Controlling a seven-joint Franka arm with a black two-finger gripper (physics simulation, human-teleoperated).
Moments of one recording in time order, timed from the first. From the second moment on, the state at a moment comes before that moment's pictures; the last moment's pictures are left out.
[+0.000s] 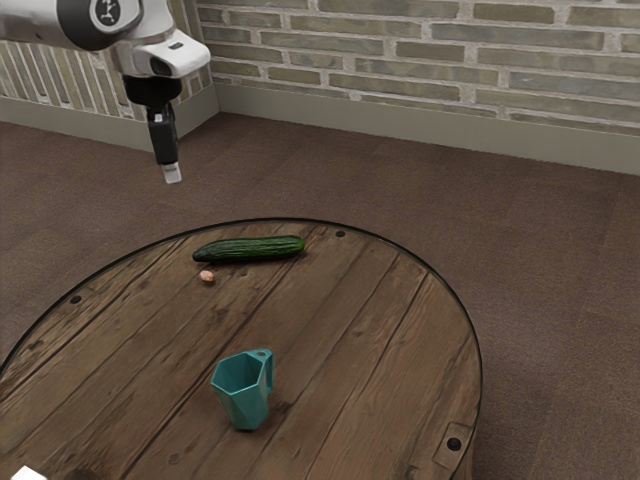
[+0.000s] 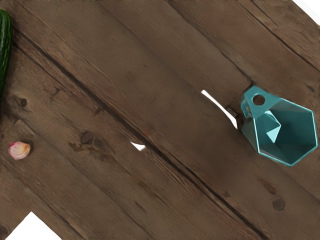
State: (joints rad) arm -0.02 -0.01 0.02 -1.58 0.04 1.56 0.82
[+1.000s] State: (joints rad) arm -0.22 0.04 -0.05 -2.03 -0.05 1.90 0.27
